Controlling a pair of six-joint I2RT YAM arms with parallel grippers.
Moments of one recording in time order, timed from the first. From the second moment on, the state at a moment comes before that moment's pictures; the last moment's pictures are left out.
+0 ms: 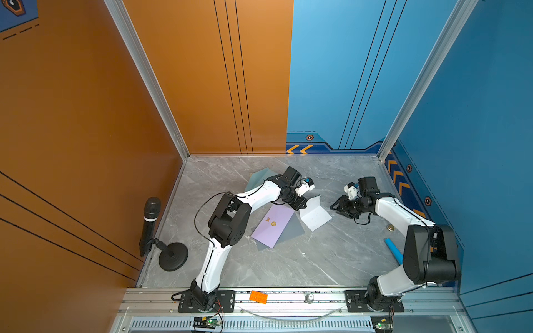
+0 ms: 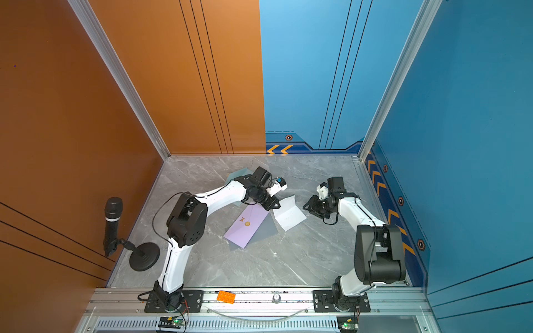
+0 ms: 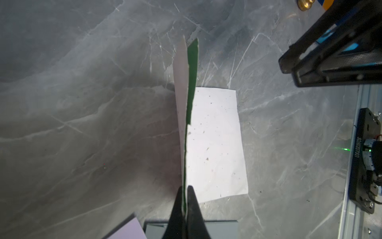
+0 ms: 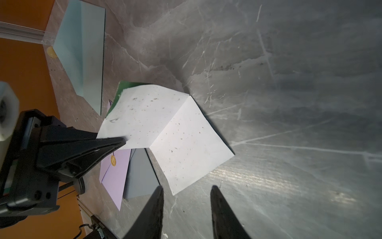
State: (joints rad) left arm -0.66 2.19 1.74 -0.60 0.47 0.16; right arm 0.01 1.53 0.95 -0.56 -0.54 0.40
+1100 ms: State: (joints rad) left arm -0.77 2.26 1.85 -0.67 0.17 0.51; right arm -0.05 1.49 0.85 -0.59 -0.60 0.37
